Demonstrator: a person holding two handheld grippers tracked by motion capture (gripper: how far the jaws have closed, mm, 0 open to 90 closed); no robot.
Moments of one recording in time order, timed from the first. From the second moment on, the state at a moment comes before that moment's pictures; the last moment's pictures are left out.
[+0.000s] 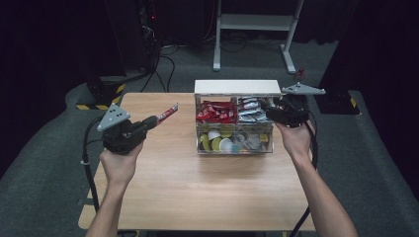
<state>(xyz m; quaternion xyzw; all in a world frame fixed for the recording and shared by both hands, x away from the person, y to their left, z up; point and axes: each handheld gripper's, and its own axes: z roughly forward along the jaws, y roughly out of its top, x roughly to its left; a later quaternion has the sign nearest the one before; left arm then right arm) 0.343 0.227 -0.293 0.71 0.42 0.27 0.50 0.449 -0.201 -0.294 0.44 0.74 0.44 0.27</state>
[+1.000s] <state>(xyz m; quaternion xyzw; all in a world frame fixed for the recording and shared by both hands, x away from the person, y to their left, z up) 0.359 0.240 -0.345 0.71 0.46 0.26 0.47 0.449 -0.198 -0.294 0.44 0.74 0.43 0.27</state>
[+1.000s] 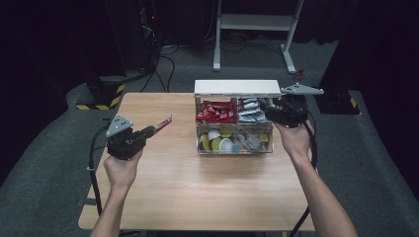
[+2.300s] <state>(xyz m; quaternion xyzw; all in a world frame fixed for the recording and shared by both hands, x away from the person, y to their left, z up) 0.395 0.214 -0.437 0.72 0.49 0.24 0.42 0.450 -0.198 -0.299 0.44 0.74 0.43 0.26</state>
